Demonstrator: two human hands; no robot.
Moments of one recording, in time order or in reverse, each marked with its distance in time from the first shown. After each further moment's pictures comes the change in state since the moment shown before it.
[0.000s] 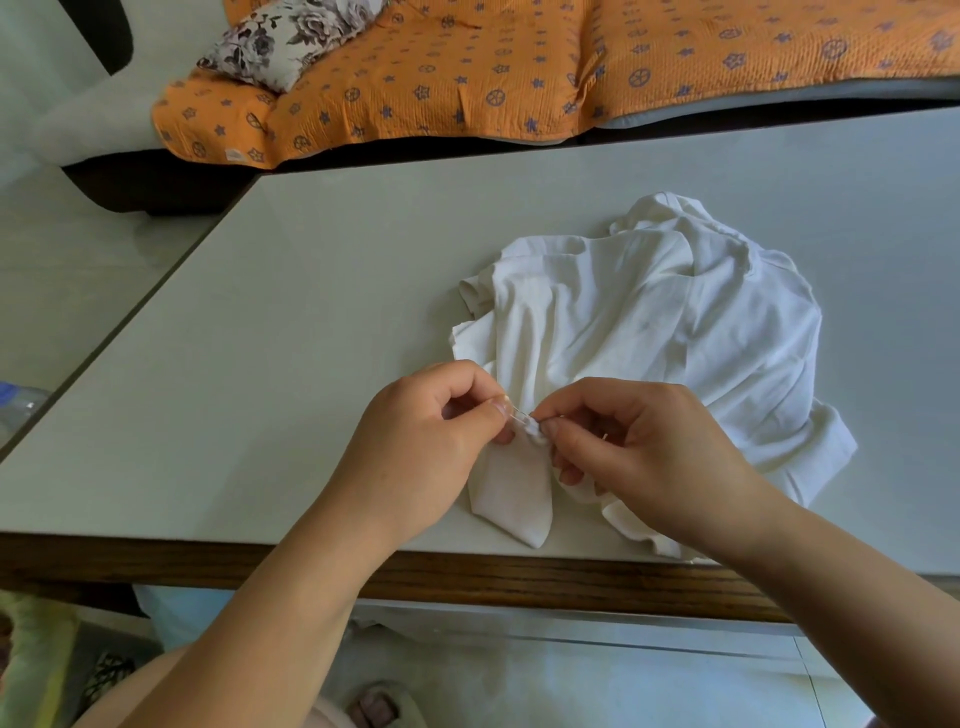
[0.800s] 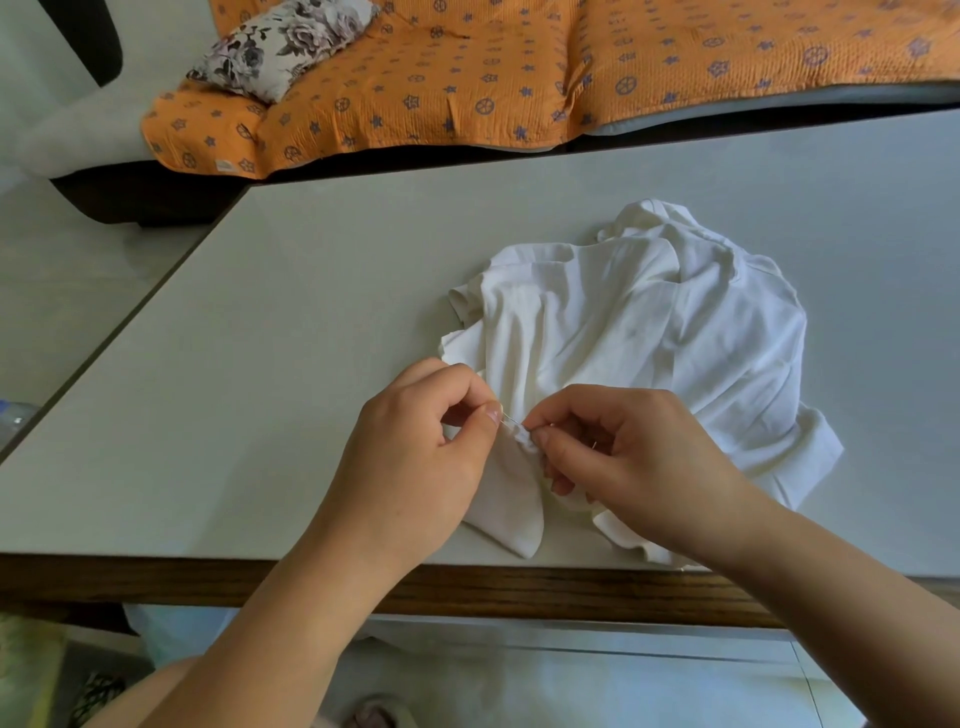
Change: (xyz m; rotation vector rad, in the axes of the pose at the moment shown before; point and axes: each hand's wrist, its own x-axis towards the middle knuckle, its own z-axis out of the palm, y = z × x) left_hand 0.000 -0.002 0.006 0.257 0.151 0.261; right_hand 0.000 -0.003 -0.003 -0.053 -0.010 0.010
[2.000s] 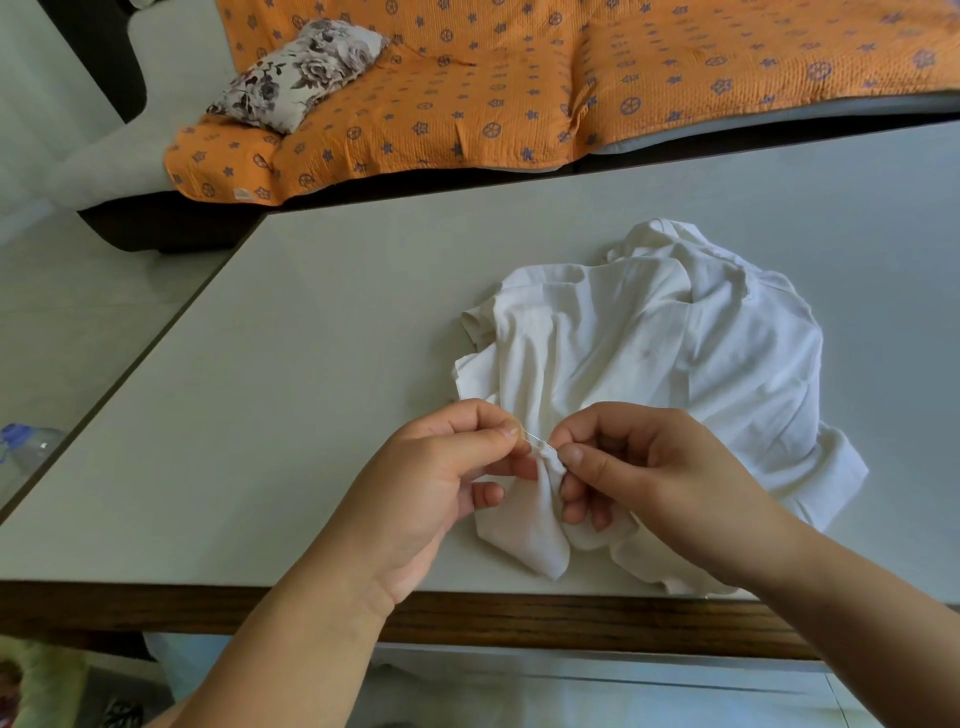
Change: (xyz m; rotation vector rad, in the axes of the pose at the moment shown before) left_hand 0.007 0.005 -0.005 -0.872 -0.276 -0.492; right_hand 0.000 -0.003 -0.004 0.476 -0.082 0.155
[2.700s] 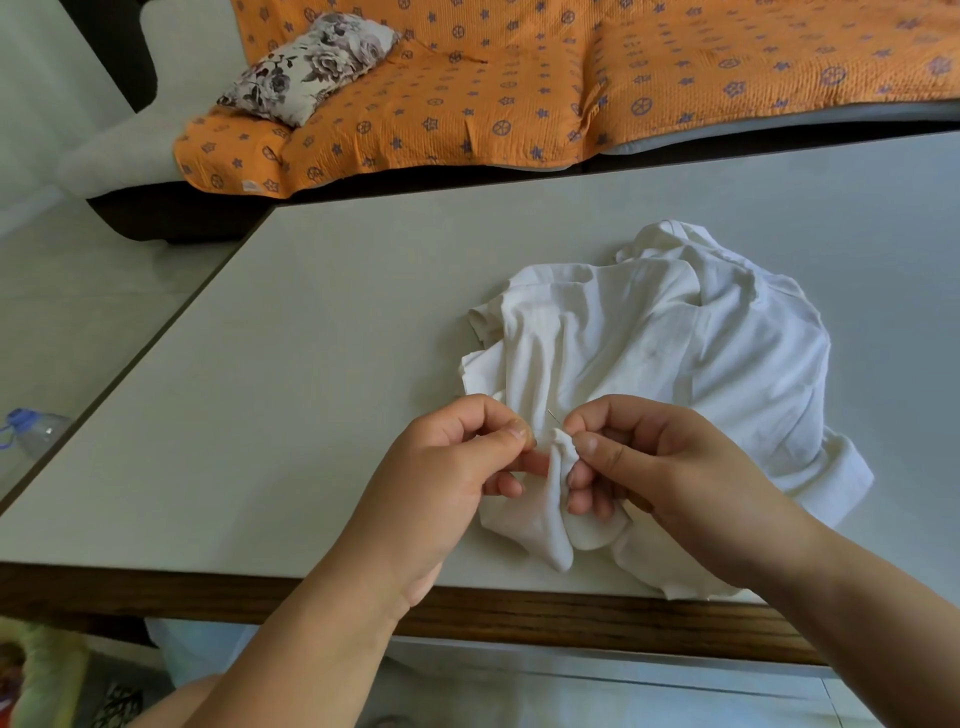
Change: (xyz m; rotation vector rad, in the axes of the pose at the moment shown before) left_hand -0.001 -0.009 0.002 0.126 0.040 0.141; right_hand 0.003 0.002 0.000 0.195 -0.041 0.042
